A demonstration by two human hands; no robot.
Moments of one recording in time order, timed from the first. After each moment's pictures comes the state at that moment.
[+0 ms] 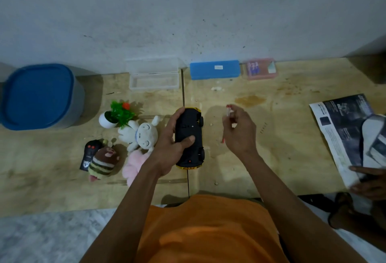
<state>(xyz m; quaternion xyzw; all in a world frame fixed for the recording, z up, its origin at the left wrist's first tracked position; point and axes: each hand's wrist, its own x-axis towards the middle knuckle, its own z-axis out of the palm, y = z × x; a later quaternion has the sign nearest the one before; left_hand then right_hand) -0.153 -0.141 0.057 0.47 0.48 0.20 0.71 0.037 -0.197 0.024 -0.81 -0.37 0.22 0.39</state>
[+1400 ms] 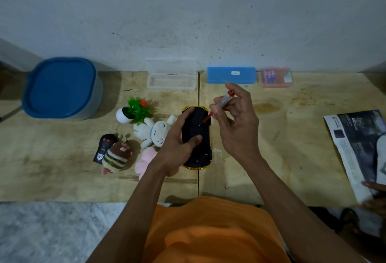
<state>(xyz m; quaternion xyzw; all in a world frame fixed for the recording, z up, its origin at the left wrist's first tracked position) -0.179 -0.139 0.068 0.54 0.47 0.23 0.66 -0.023 -0.174 0.098 -0.63 -0.42 0.28 0.59</state>
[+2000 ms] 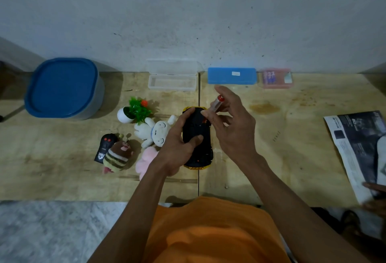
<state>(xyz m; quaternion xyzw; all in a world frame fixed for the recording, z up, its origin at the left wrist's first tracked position) -0.178 -0.140 0.071 0.56 0.47 0.23 0.64 -0.027 -0.174 0.102 -0.62 -0.53 0.20 0.54</state>
